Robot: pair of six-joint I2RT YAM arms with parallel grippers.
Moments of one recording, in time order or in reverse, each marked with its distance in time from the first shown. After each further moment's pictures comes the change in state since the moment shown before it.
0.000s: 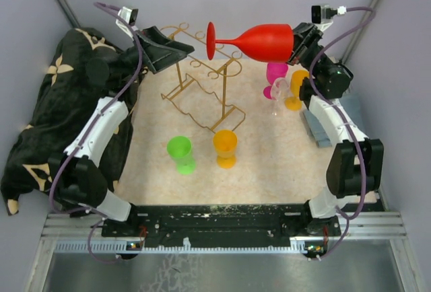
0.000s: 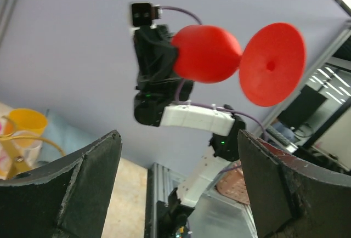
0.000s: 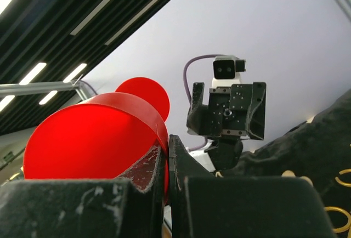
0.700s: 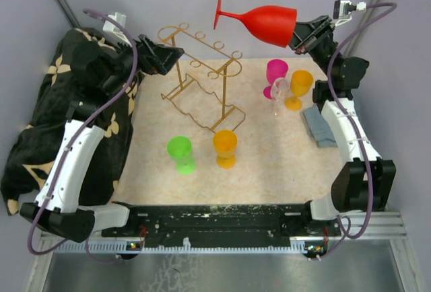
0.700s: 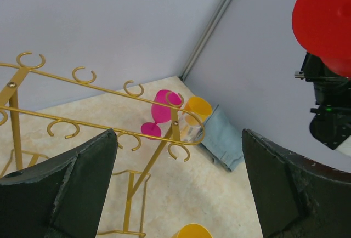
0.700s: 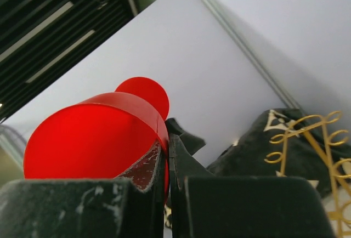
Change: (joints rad) left arm -0.111 -0.267 0.141 -1.115 -0.610 0.902; right arm -0.064 -0.142 -0.001 -0.529 0.103 -0.403
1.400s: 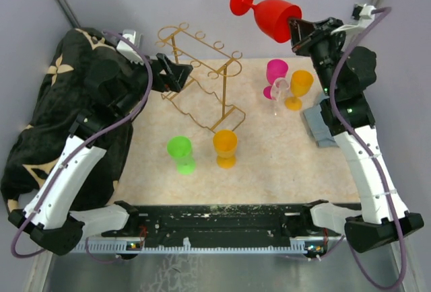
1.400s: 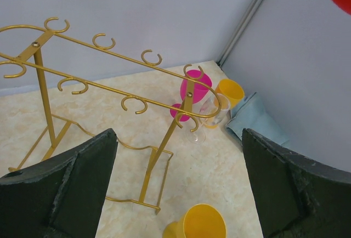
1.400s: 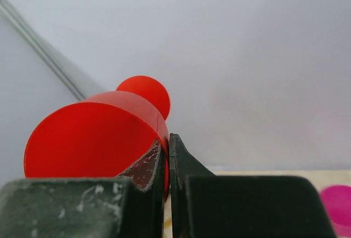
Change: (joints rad) left arm -0.221 -0.100 -0.070 -0.122 -0.367 0.114; right arm 0.269 -0.279 0.171 -0.935 0.726 -0.935
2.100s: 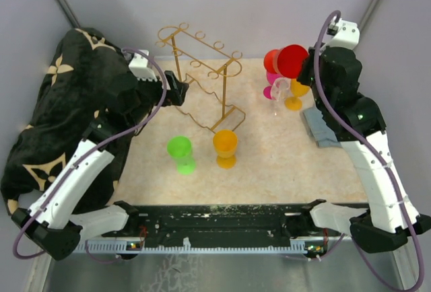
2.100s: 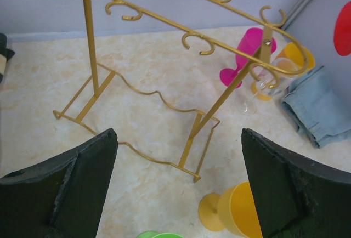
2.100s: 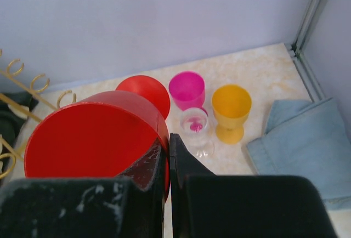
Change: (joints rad) left arm 0.000 -0.041 -0.229 -0.005 -0.172 0.039; right arm 0.132 0.008 0.196 -0.751 0.438 -0.221
